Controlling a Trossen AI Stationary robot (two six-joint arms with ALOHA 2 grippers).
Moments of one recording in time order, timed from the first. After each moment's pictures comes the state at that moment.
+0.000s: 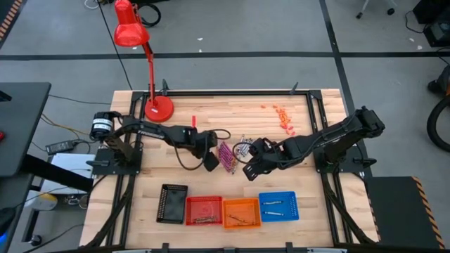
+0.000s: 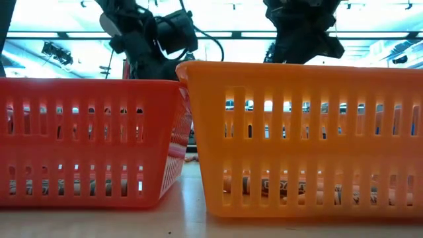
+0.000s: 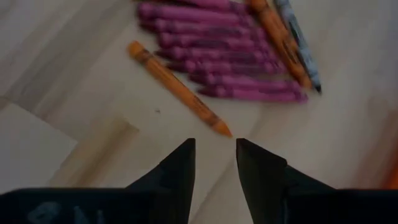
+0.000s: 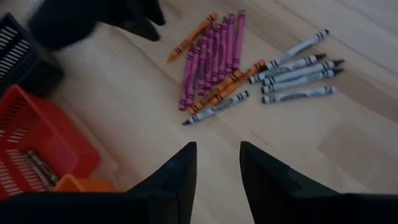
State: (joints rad) left arm 0.06 1.69 0.97 -0.36 0.07 -0.64; right arm 0.29 1.54 1.19 -0.76 0.35 1.11
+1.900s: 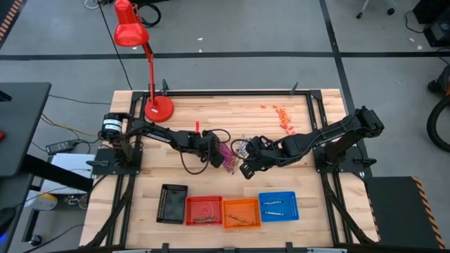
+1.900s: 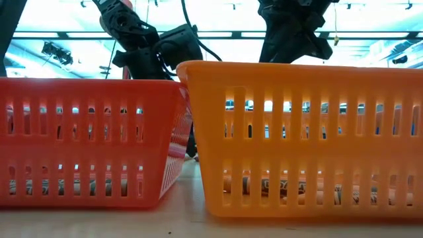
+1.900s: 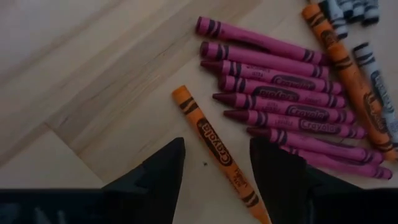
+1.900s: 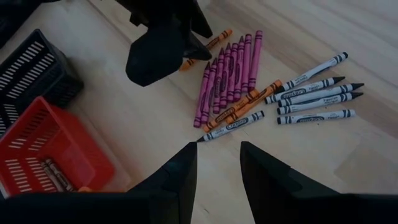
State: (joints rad) left arm 0.04 1.80 0.95 -0.24 -0.16 -0.77; right arm 0.27 1.54 1.19 -0.68 0.36 1.04
